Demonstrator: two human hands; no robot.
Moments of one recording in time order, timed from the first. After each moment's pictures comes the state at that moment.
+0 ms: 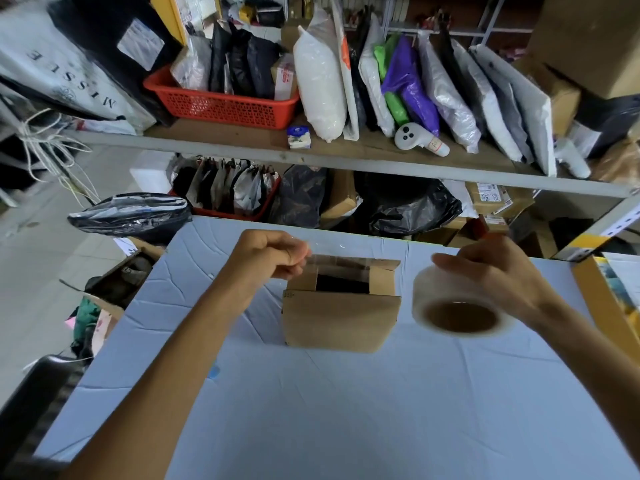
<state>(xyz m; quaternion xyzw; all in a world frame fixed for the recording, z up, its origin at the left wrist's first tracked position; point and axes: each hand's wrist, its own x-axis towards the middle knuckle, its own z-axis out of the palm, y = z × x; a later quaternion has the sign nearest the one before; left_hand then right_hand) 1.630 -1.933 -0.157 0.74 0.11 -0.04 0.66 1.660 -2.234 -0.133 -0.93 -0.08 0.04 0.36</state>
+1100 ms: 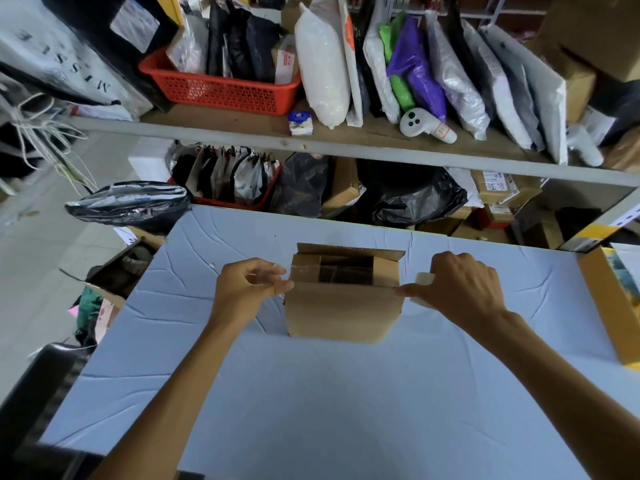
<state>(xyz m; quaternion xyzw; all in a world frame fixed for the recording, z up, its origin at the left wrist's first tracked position) 1.613 -1.909 -0.242 0.79 0.16 0.06 0.59 1.670 -2.199 -0.193 -1.00 -0.05 0.02 0.02</state>
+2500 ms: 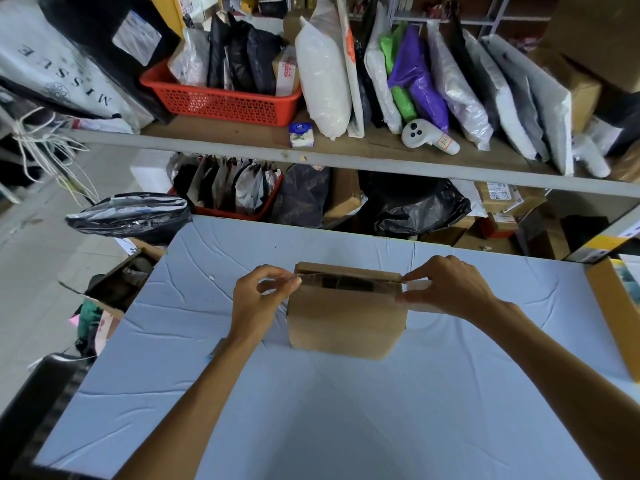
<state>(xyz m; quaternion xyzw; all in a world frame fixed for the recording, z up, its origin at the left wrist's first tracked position) 1.639 -1.922 -0.277 0.76 0.12 0.15 0.62 1.716 -2.205 -0.210 -0.98 -0.15 0.09 0.09</state>
